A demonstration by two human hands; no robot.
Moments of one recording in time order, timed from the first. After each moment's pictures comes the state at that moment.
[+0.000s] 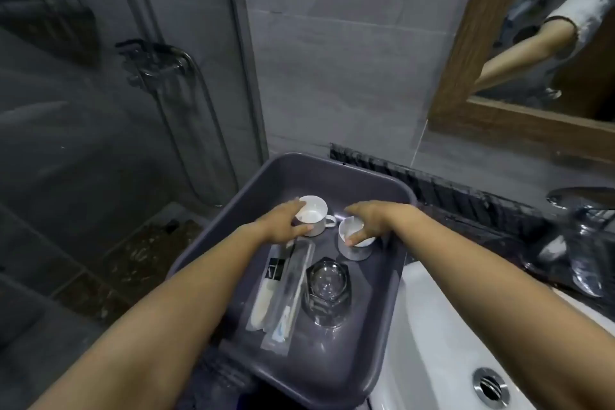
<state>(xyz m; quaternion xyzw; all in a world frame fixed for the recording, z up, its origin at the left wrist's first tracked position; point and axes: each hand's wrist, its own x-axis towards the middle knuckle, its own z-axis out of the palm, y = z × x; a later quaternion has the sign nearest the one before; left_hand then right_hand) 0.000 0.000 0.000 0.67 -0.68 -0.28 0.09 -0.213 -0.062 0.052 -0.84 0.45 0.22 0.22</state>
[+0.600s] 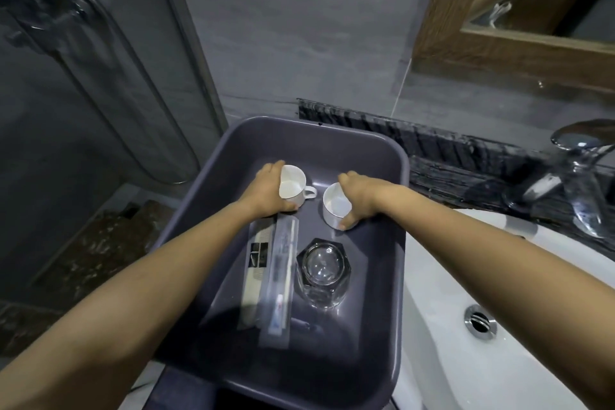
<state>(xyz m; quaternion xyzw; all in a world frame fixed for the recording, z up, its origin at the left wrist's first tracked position) -0.003 -0.044 -0.029 0.68 -0.67 -0.25 0.14 -0.209 -0.062 0.020 -0.82 0.51 0.19 0.20</state>
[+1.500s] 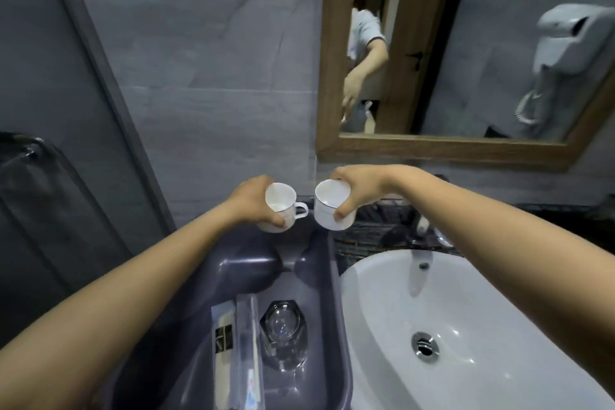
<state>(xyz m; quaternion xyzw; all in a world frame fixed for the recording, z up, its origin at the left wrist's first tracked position) -0.075 -0.043 0.161 0.59 -0.77 -0.19 0.14 -0.302 -0.029 0.205 -0.79 0.59 0.04 0.18</state>
